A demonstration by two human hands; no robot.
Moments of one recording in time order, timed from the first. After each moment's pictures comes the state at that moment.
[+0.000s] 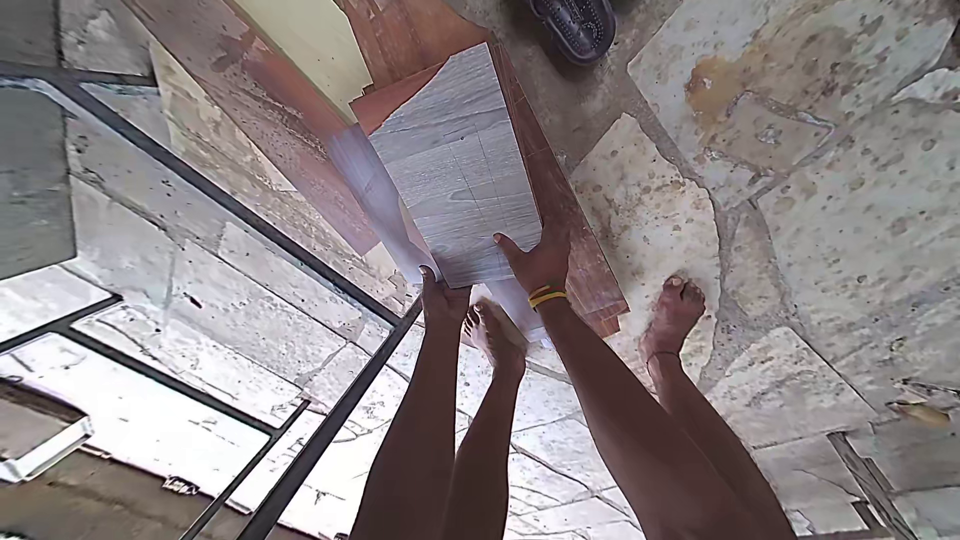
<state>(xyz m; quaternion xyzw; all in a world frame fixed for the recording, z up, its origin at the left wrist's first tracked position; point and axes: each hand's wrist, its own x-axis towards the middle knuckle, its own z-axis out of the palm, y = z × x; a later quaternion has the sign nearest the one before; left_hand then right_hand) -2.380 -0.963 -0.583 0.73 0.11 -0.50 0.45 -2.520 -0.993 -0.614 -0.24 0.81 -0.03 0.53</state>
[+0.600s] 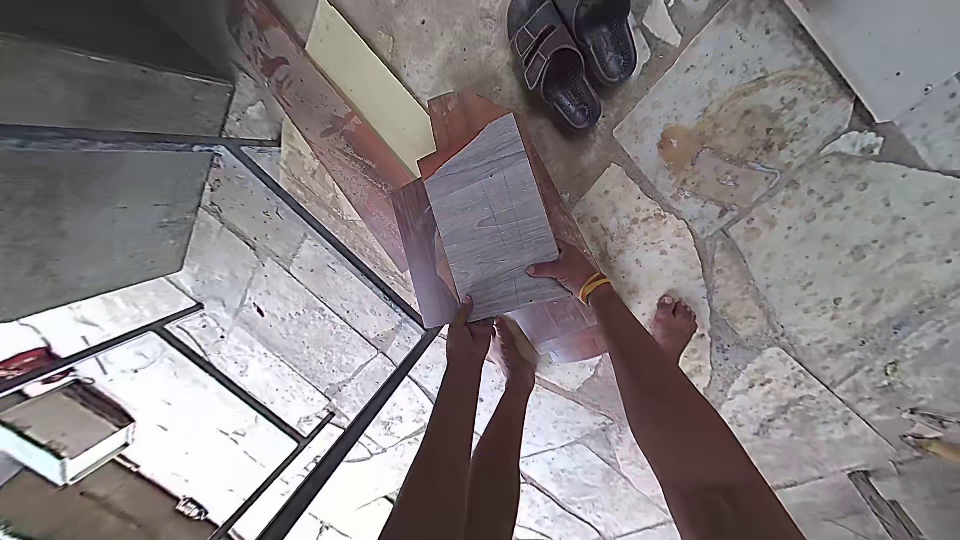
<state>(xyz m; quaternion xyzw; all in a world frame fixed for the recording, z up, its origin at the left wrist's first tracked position) -2.368 -0.937 -0.539 0.70 0.15 -0.52 0.47 -2.591 -1.023 -0.583 -0.19 0.58 -0.14 0.78</state>
